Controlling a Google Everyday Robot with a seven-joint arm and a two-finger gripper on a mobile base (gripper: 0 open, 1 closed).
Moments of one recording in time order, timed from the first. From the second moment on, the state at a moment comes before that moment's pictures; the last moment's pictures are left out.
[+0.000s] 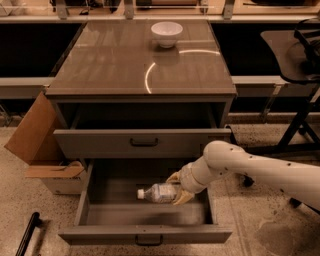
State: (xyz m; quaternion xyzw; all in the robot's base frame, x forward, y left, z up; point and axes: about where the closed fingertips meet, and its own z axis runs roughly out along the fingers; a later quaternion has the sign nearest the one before) arm 0.511 -0.053 0.504 -0.76 0.58 0.16 0.24
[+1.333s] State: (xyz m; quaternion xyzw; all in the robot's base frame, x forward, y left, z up) arm 0.542 -0.124 0.633 -0.79 0.52 0.18 0.28
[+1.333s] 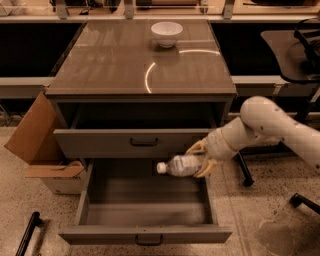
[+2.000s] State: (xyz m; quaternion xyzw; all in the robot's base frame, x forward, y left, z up) arm 0.589 -0.155 0.756 -0.83 0.49 0.10 0.26
